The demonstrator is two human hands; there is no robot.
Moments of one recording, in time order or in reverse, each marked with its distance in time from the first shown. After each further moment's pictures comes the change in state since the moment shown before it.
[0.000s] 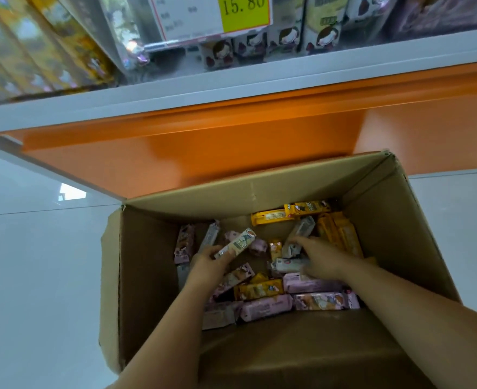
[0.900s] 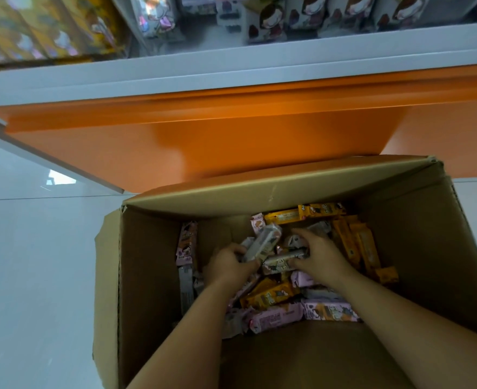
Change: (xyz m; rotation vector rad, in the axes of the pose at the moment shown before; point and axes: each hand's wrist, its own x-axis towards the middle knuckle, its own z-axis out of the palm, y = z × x) left_hand 0.035 -0.012 0.018 0.343 -0.087 0.068; right_hand 0.026 -0.014 0.023 0.217 0.275 -0.003
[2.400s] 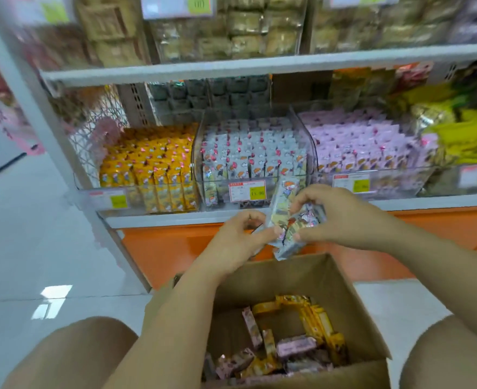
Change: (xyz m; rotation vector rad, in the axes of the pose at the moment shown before) left_hand -0.257 0.162 -0.131 -0.278 0.072 0.883; right_hand -0.244 -0.190 -0.219 -0.259 0.366 -0.642
